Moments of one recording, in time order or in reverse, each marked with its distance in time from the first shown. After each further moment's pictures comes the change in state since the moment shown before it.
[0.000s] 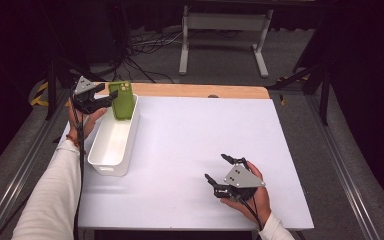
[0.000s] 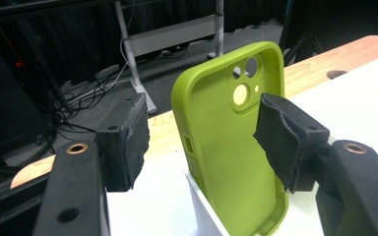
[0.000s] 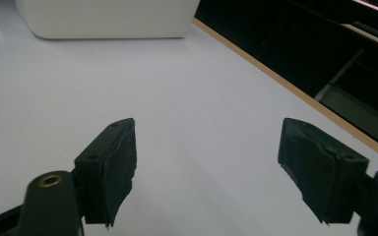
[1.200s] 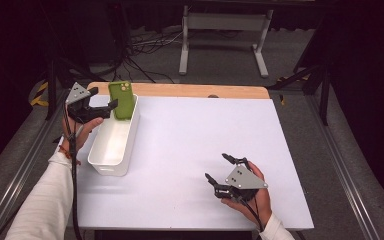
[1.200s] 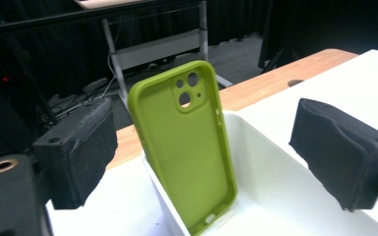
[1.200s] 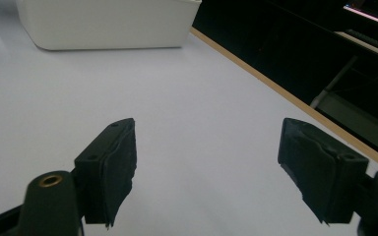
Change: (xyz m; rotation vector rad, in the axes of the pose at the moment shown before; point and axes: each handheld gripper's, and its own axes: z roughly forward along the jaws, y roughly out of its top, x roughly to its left) left arm -0.025 0.001 -0.041 -0.054 -0.057 0.008; right arm 0.001 0.004 -0.005 -0.026 -0.011 0.001
